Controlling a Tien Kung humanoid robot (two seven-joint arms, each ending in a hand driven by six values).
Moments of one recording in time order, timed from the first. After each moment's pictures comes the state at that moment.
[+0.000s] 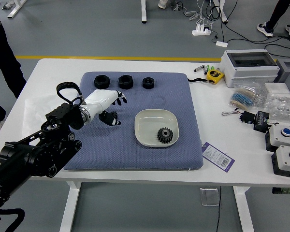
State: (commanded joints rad) left arm -0.79 0.11 -0.81 -0.73 2.05 0.06 -0.03; right arm 0.11 -0.24 0.19 0.27 0.05 -0.22 -0.06
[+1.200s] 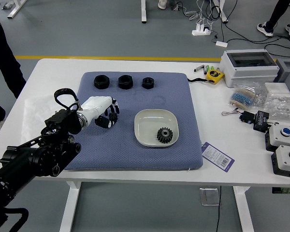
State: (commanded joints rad) left arm -0.81 0.07 -0.78 -0.57 1.97 0.11 -0.06; right arm 0.13 -0.24 0.18 0.27 0.05 -0.22 -0.06
